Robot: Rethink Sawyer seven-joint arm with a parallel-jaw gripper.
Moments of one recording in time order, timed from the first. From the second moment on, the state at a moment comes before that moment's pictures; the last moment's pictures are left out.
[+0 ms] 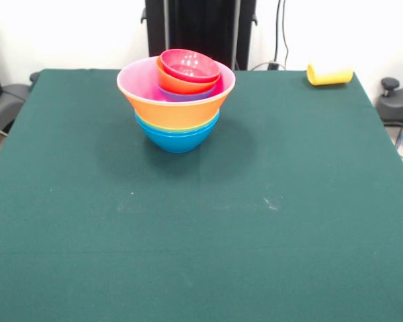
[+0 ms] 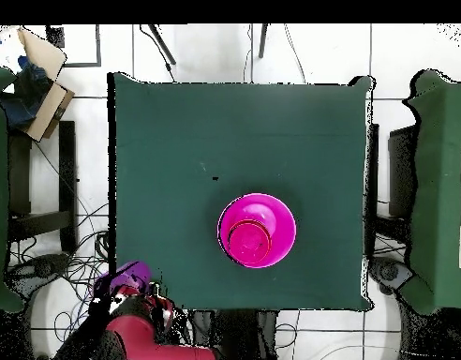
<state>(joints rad) 0.12 -1.44 -0.13 2.24 0.13 0.64 2.03</state>
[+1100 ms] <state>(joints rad) 0.28 -1.47 -0.09 2.34 0.13 0.56 2.03</state>
